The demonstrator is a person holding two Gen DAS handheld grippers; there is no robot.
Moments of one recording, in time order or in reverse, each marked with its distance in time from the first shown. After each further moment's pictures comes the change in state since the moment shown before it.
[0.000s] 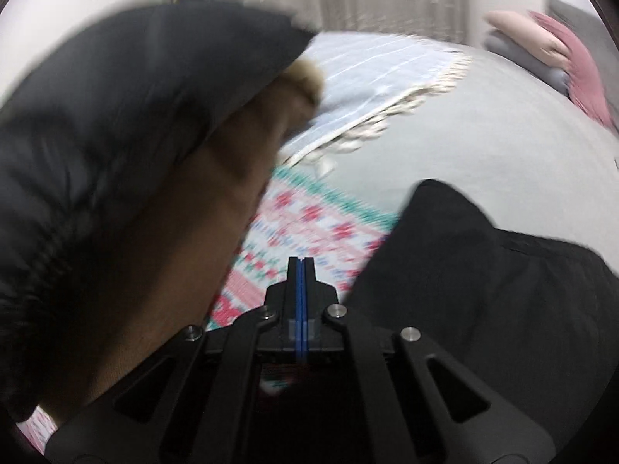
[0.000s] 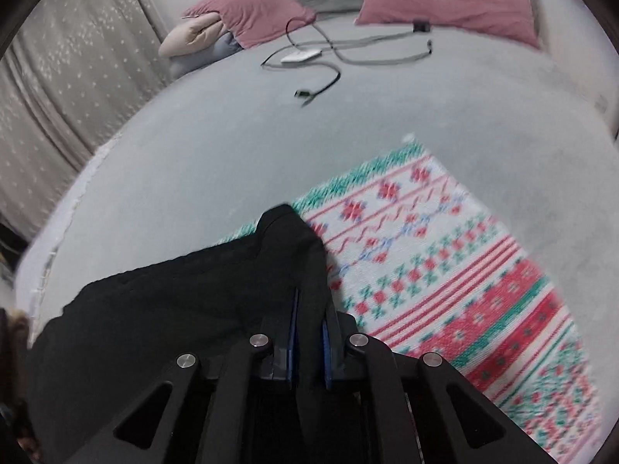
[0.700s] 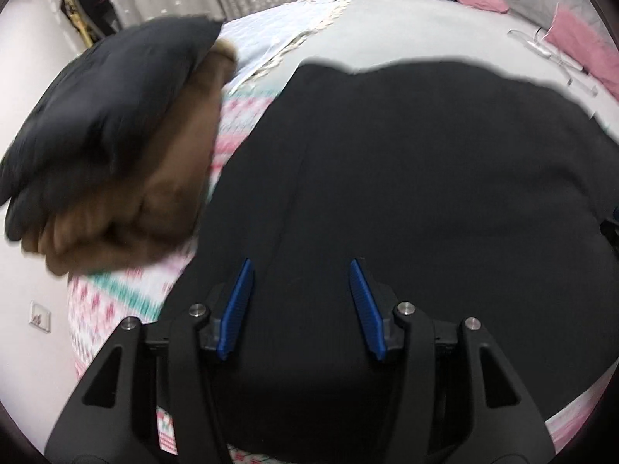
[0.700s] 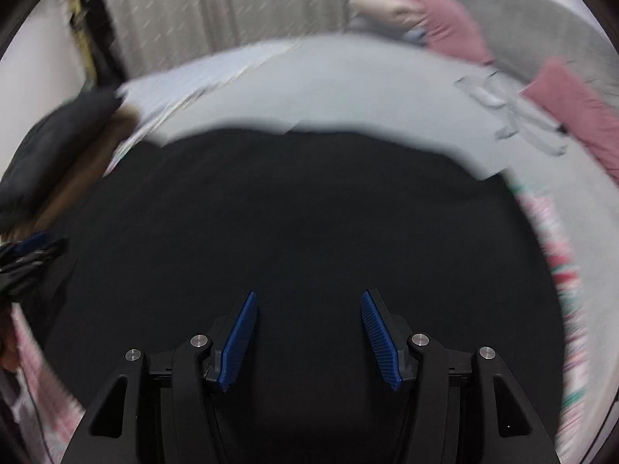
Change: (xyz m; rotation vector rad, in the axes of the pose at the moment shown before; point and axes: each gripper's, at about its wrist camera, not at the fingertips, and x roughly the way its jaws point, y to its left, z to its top) left arm -0.129 0.040 -0.133 0.332 0.082 -0.159; right arm -0.137 0.173 -0.186 -0.561 0.106 0.222
